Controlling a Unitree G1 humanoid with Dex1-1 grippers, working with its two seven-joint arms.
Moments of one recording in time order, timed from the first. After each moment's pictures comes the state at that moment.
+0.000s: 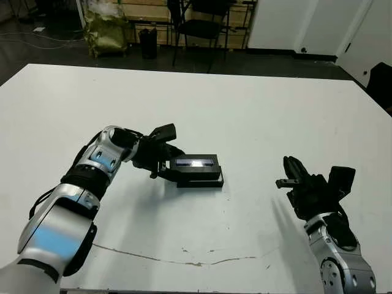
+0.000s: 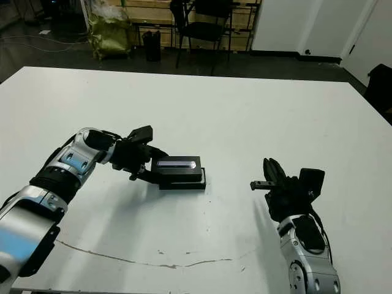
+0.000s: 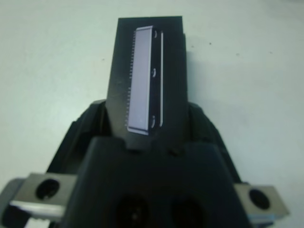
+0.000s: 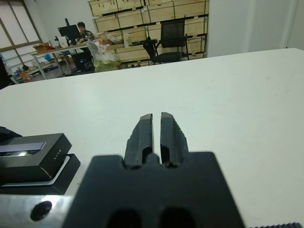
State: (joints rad) left arm -0.82 0.34 -0.35 0.86 0.06 -0.01 -1.26; right arm 0.11 -0.18 -0.12 -0.26 0.30 0.29 0.14
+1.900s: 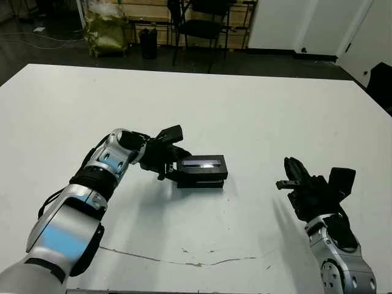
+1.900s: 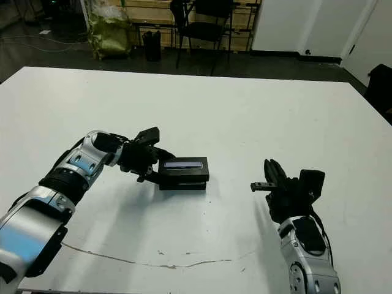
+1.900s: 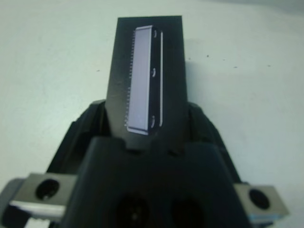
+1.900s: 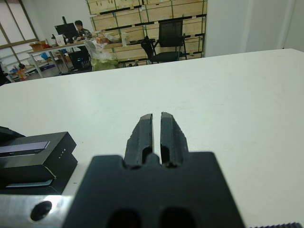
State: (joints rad) left arm -0.82 0.30 -0.36 0.88 0.04 -0.02 -1.27; right arm 0.12 -0.17 -0.12 -0.27 0.28 0.29 0.14
